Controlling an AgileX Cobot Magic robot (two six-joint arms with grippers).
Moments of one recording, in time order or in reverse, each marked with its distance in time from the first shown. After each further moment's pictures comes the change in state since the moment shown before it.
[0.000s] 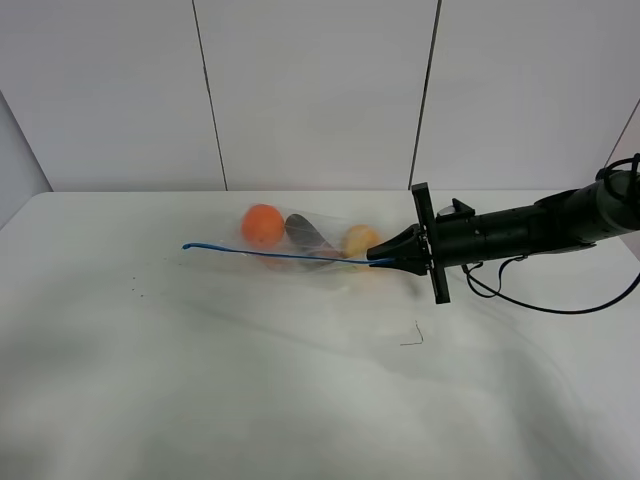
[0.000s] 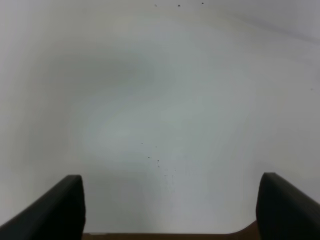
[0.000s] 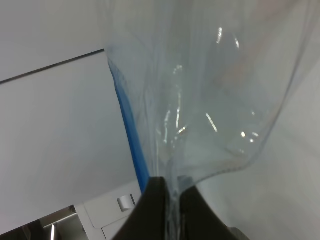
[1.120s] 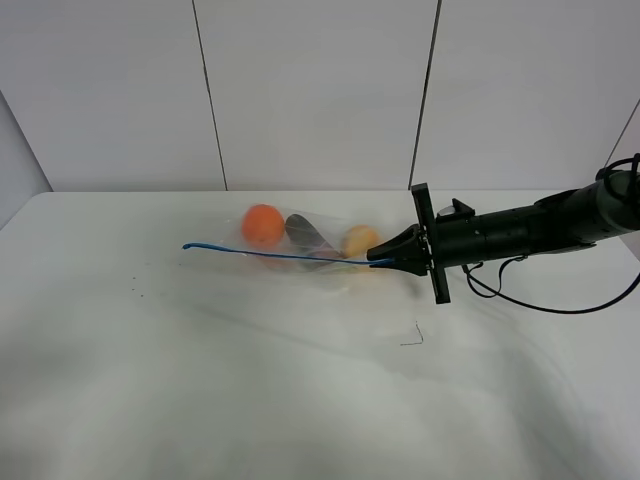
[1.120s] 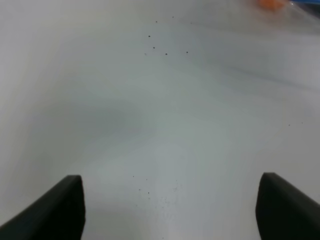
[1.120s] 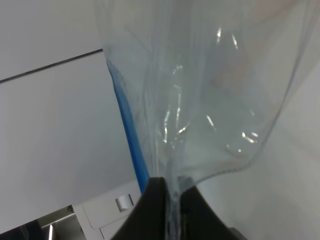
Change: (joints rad) left arm -0.044 -0.180 0.005 0.008 0.000 -0.042; right arm 0.000 0.000 0.000 -0.004 -0.002 -0.002
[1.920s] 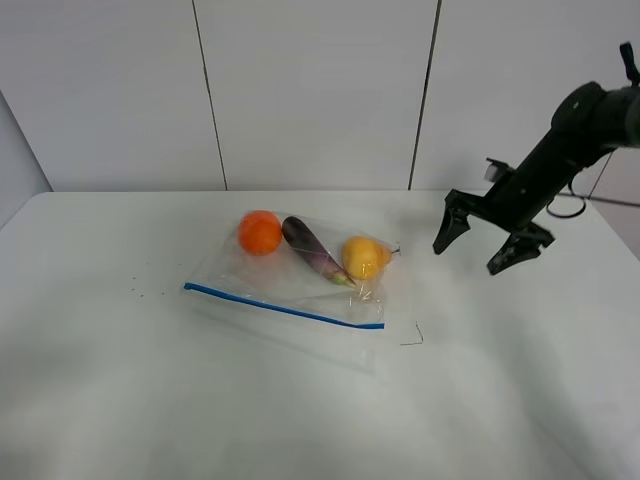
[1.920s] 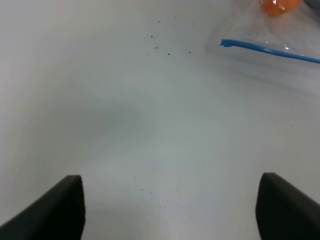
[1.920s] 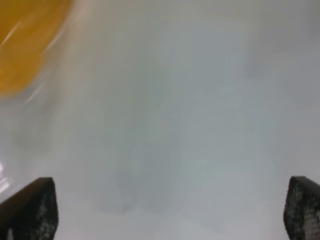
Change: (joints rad) left arm 0.000 0.000 0.000 0.008 0.000 0.000; right arm -0.056 0.001 -0.519 -1.107 -0.009 0.505
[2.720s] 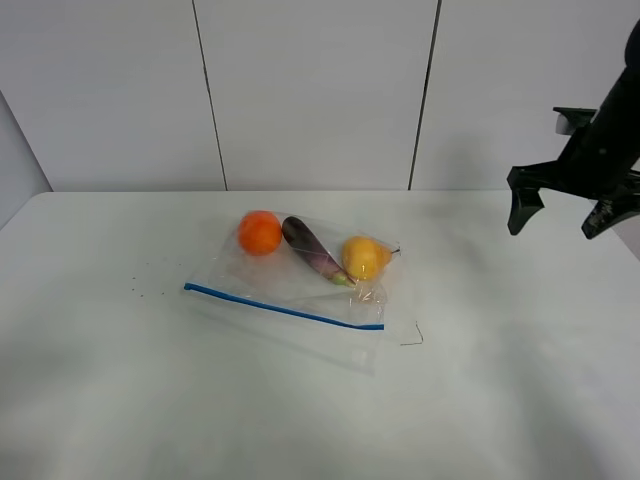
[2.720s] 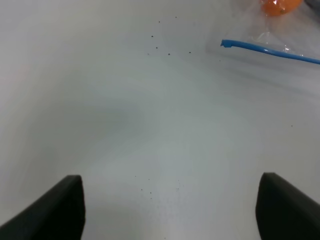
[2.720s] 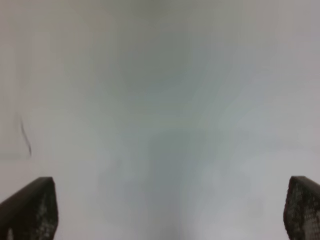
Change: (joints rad) left arm 0.000 0.000 0.000 0.000 0.000 -0.005; right arm 0.000 -0.354 0.190 -0.319 0.025 0.126
